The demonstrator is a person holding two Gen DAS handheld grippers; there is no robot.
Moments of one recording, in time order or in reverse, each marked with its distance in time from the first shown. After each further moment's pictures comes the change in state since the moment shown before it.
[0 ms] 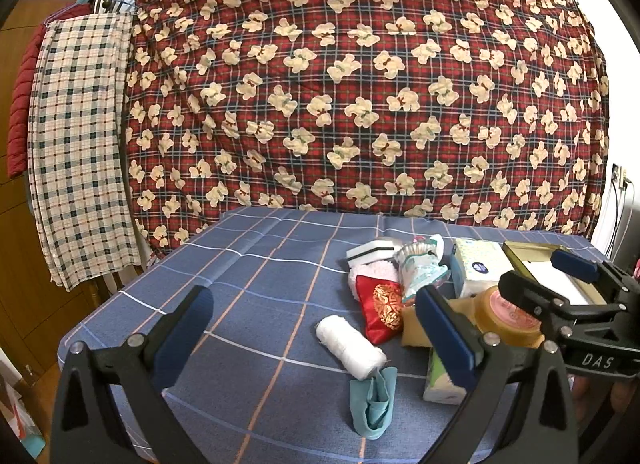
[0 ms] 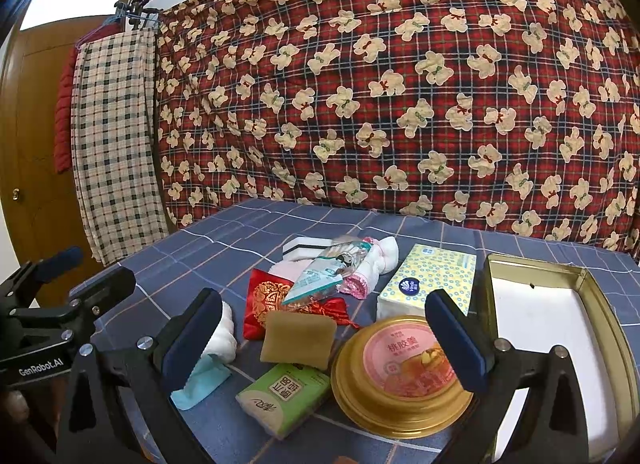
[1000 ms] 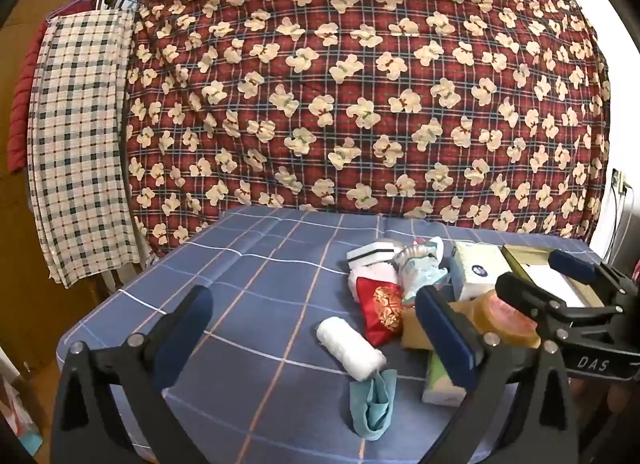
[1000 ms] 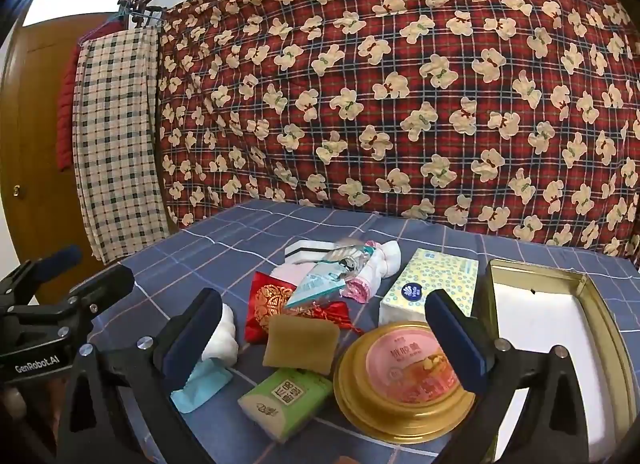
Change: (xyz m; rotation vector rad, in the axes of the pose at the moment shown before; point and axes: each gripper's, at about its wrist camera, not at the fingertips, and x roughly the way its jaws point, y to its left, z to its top) left arm -0.001 0.004 0.001 -0.006 0.000 0.001; right arm 0.001 0.002 0.003 -0.007 -0.001 0.000
